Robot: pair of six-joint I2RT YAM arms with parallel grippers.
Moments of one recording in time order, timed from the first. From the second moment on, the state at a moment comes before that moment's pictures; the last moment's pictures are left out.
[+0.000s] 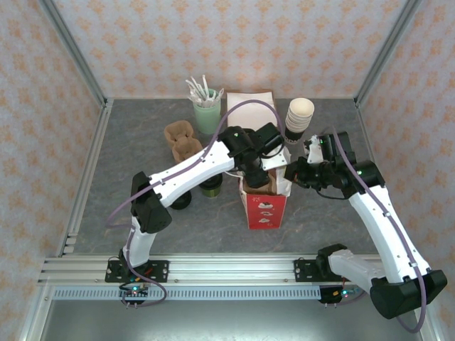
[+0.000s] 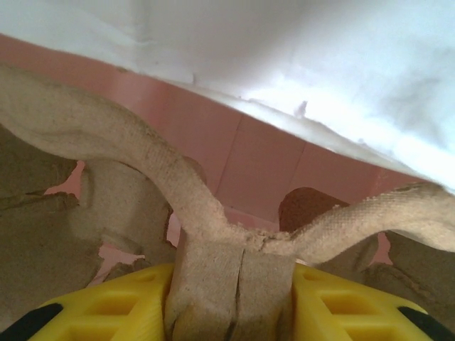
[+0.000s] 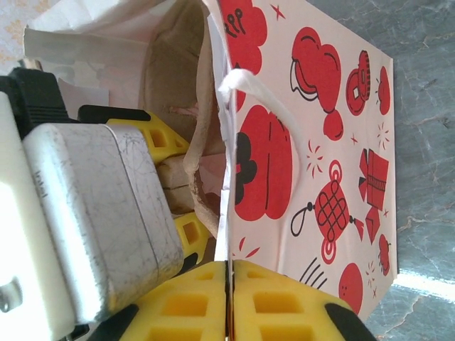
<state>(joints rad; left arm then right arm) -0.92 2.03 2.11 -1.30 -0.01 0.26 0.28 1.02 1.15 -1.05 -0.47 0.60</state>
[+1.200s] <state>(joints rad) -0.93 2.08 2.11 -1.29 0.02 0.43 0.28 1.05 1.25 -1.18 -0.30 0.51</state>
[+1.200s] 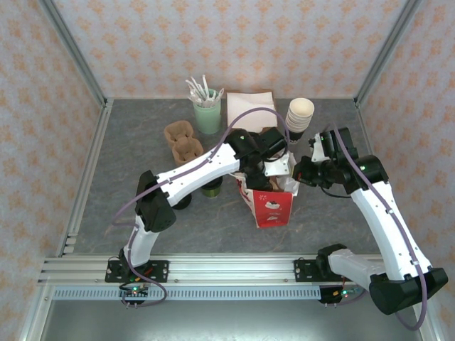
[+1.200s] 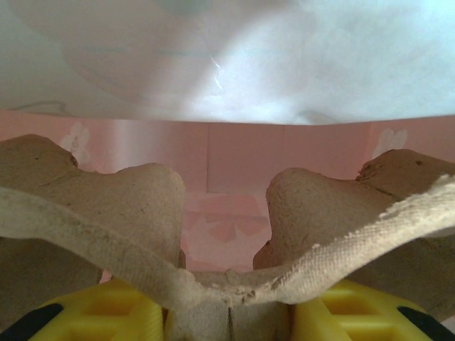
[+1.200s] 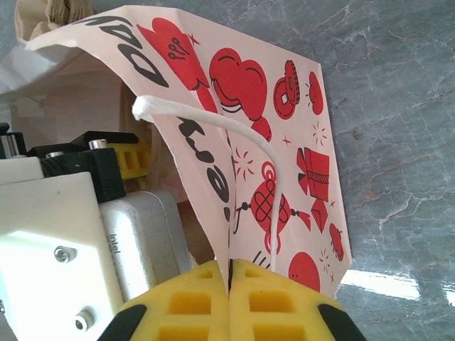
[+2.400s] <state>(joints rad) -0.93 2.28 2.40 -1.52 0.00 0.24 0.29 1.05 1.22 -1.15 -0.25 0.51</state>
